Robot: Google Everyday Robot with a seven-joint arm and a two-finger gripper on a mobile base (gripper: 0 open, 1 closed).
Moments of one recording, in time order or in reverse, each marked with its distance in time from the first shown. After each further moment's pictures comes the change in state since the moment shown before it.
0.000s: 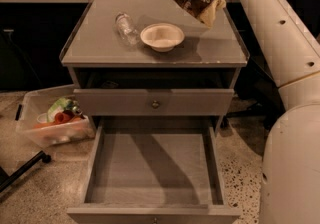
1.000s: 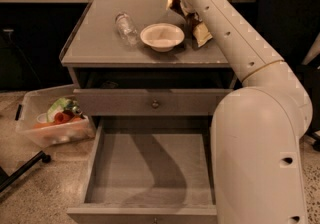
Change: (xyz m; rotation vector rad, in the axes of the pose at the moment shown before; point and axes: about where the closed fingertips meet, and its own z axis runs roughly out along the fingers) arm 0.080 -0.027 0.083 0.260 0.306 0.203
